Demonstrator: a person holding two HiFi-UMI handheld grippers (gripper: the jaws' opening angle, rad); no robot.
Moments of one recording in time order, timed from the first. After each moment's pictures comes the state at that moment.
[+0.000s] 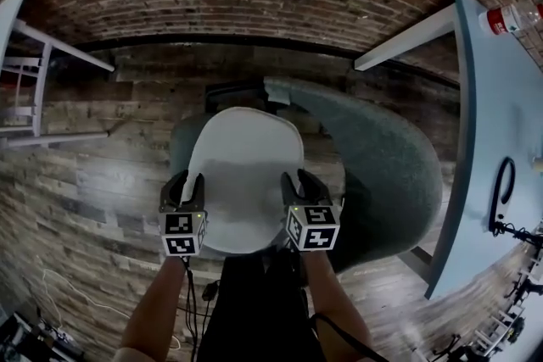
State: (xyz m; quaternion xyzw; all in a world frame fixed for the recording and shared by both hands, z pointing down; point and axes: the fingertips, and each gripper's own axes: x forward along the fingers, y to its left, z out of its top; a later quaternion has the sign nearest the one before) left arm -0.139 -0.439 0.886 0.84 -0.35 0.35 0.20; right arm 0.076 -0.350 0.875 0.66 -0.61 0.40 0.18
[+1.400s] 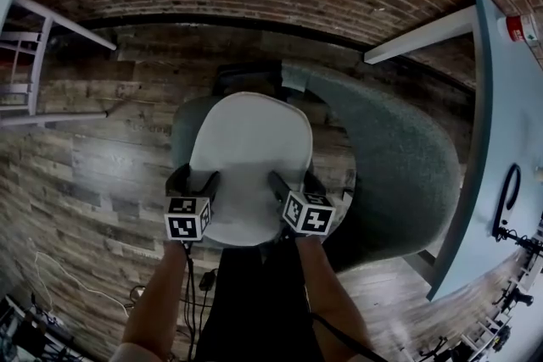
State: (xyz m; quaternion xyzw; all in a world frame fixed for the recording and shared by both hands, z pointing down) left arm -0.154 -0.407 0.945 0.80 -0.34 0.38 0.30; right arm 0.048 -0.319 0.956 0.64 -0.54 0.52 0.16
